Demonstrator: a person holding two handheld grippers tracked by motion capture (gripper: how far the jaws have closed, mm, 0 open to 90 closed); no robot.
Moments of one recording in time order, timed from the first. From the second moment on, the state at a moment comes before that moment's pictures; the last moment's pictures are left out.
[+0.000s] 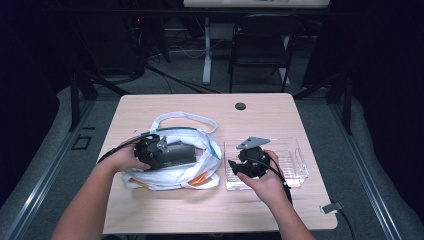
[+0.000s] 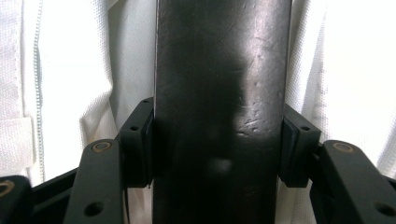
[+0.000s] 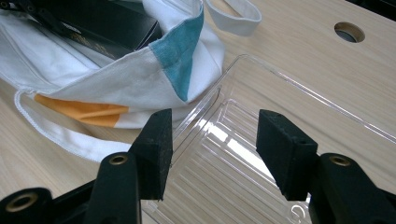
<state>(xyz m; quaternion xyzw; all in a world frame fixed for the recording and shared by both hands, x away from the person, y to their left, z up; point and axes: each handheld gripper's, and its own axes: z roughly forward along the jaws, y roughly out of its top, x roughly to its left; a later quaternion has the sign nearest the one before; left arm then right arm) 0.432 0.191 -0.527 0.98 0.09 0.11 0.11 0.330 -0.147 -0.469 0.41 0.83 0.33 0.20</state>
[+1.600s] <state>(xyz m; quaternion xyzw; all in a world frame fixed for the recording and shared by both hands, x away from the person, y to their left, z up) 0.410 0.198 -0.478 0.98 0.11 0.10 0.16 0.333 -0.148 -0.473 0.37 0.85 0.32 0.22</state>
